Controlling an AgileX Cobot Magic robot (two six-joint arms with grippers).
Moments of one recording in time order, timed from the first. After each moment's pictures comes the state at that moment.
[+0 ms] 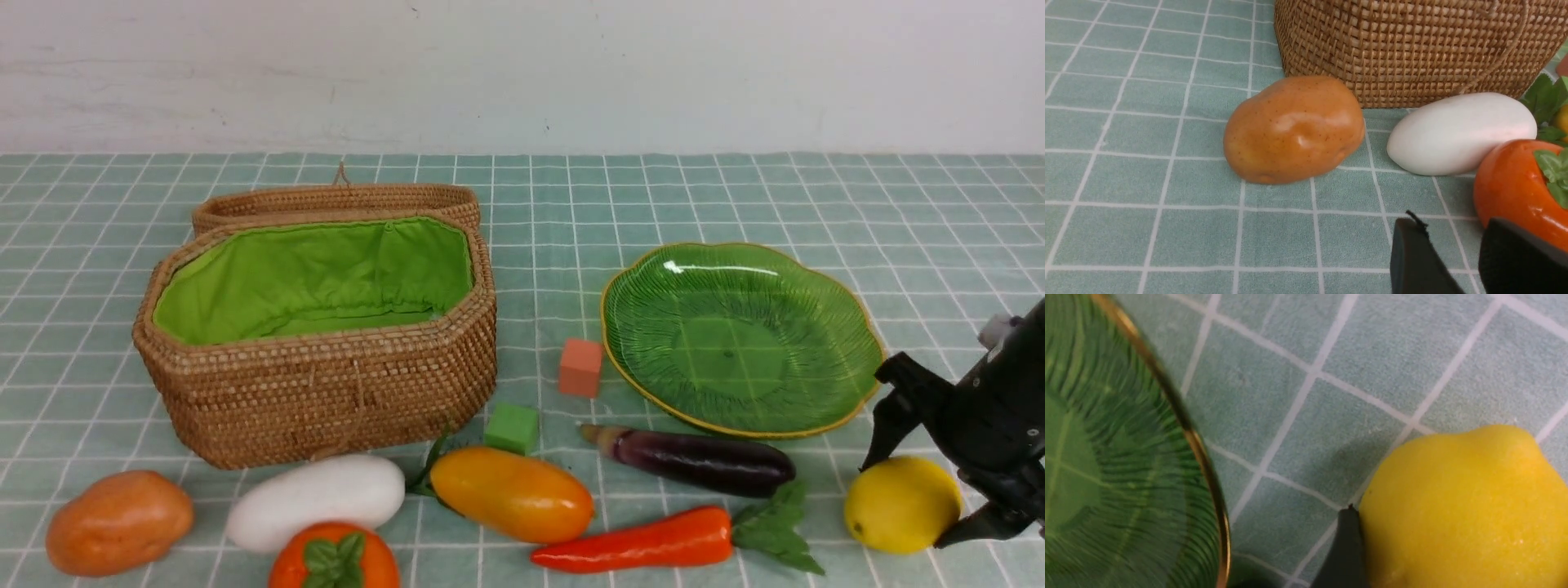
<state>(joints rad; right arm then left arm) 0.00 1.71 -1.02 0.26 0.81 0.82 -0.13 -0.01 0.03 0.00 0.40 -0.21</state>
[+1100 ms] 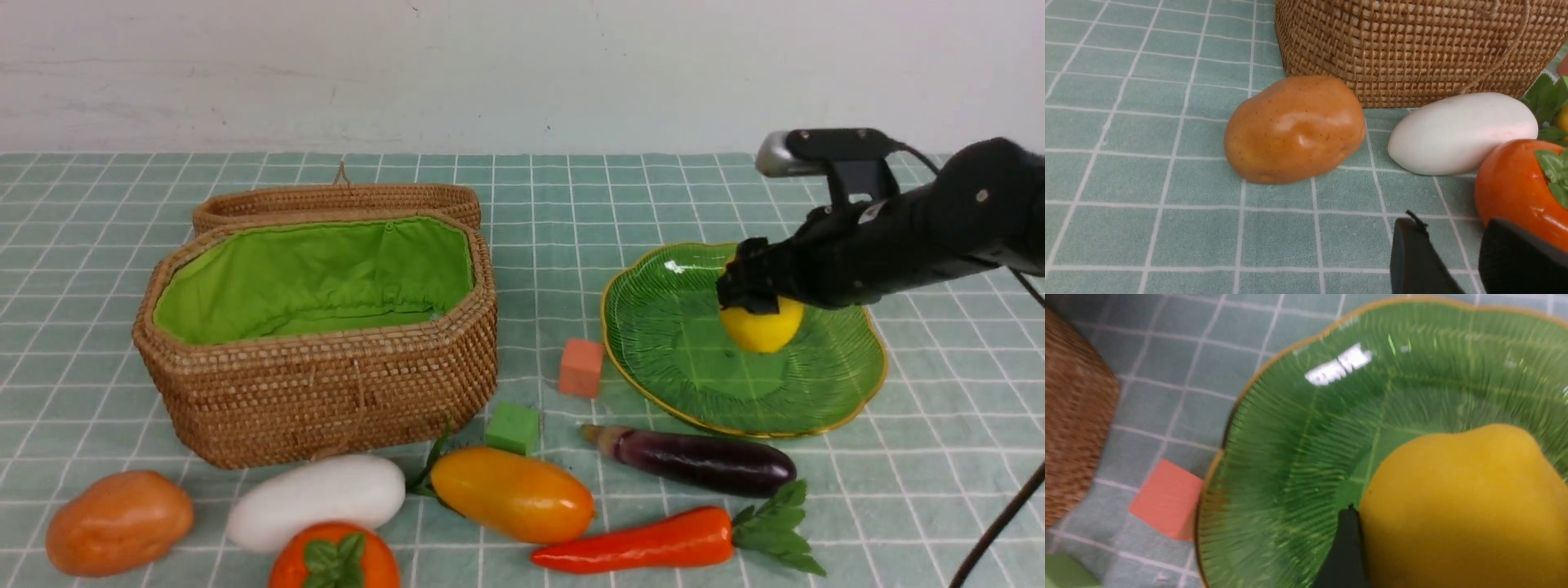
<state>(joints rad) 0.19 1.80 -1.23 0.42 0.36 -0.33 -0.13 -0.01 0.03 0.00 0.40 -0.21</state>
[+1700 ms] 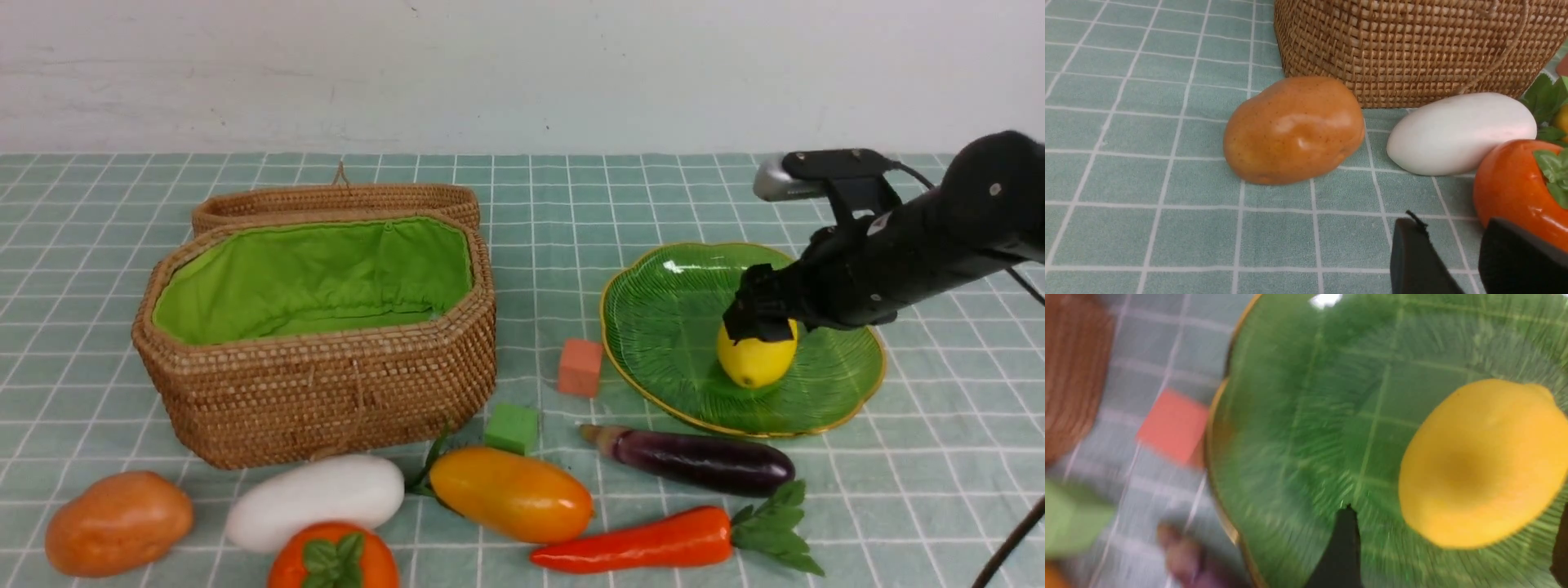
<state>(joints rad) 0.20 1.73 -1.24 0.38 0.55 -0.38 -0.13 -0.01 0.03 0.00 0.40 -0.21</state>
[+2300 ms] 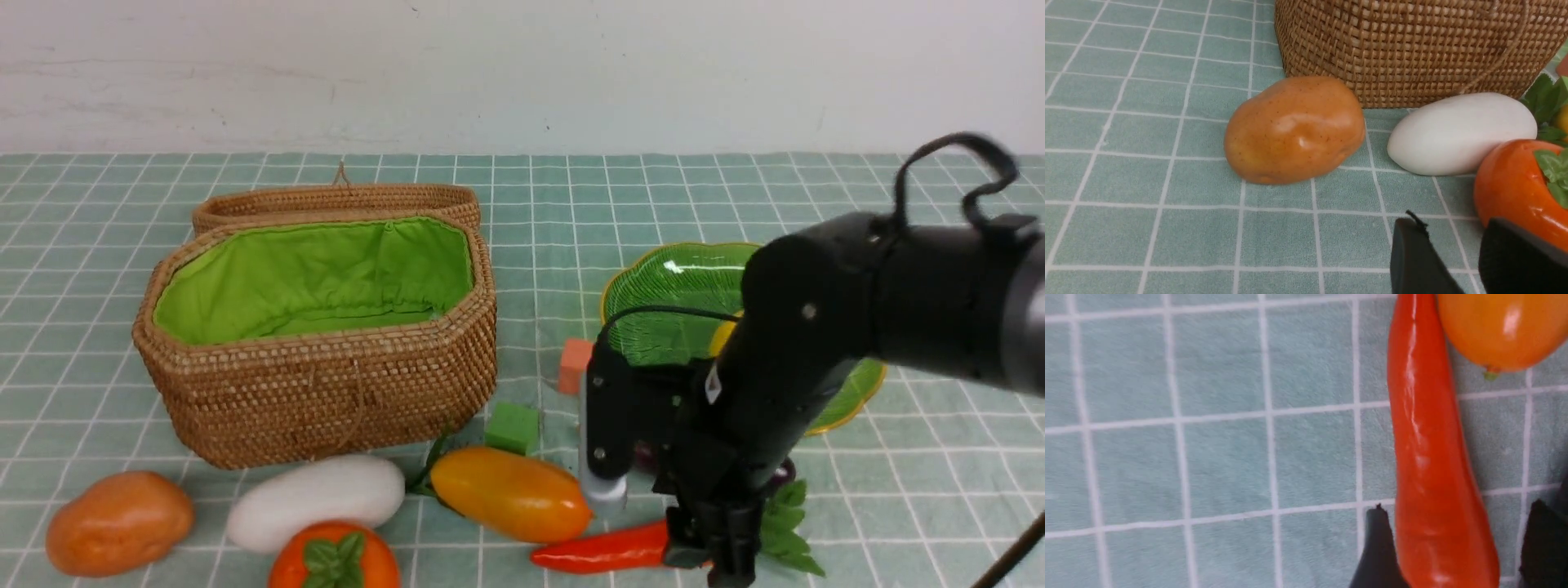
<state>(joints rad) 0.61 1.75 -1.17 0.11 0.84 -0.96 -0.13 -0.01 0.03 0.00 0.40 -0.21</state>
